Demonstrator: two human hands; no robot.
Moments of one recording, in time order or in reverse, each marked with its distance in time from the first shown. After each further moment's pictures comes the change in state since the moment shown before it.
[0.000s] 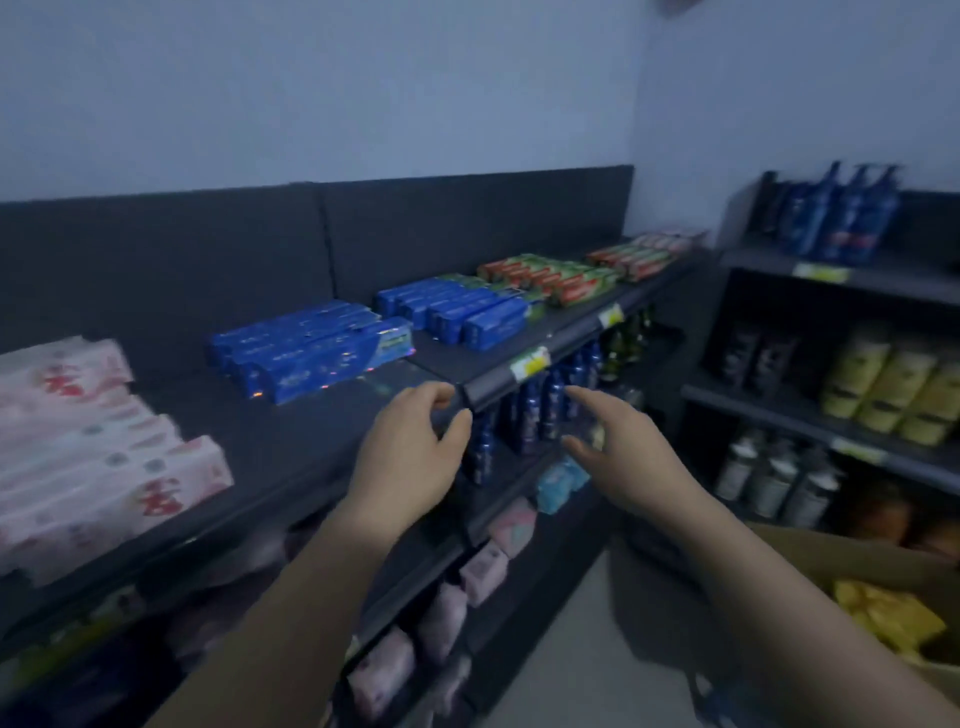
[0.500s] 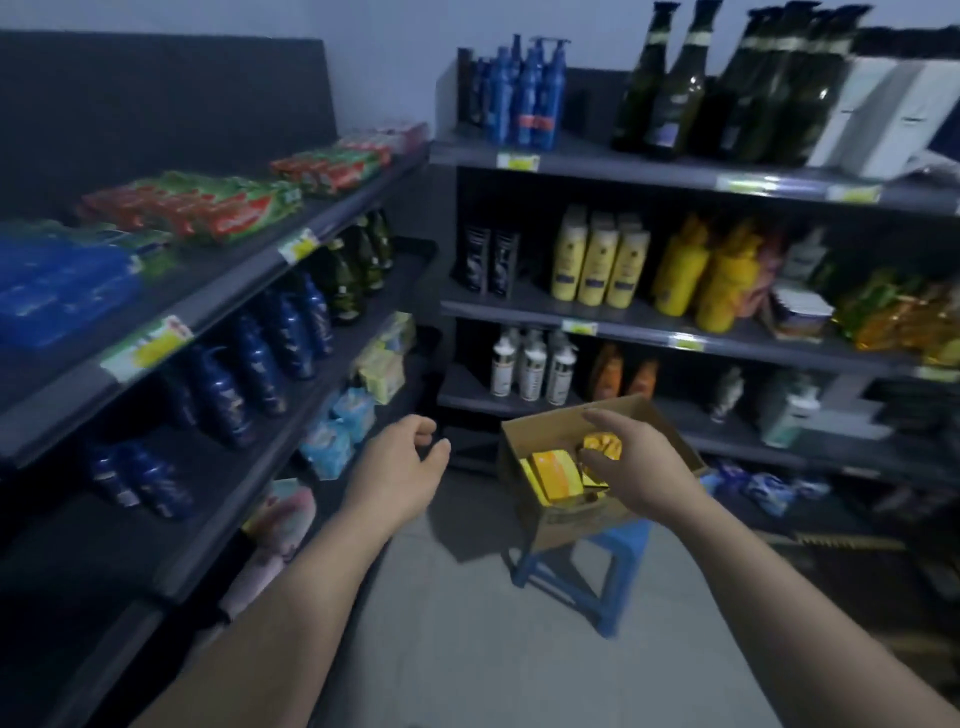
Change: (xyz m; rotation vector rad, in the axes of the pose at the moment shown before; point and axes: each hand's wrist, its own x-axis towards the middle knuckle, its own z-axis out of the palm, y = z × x) left_hand 0.021 0.127 0.311 -0.153 -0.595 0.040; right_hand -0.101 0.293 -0.085 -0.017 0.129 0.667
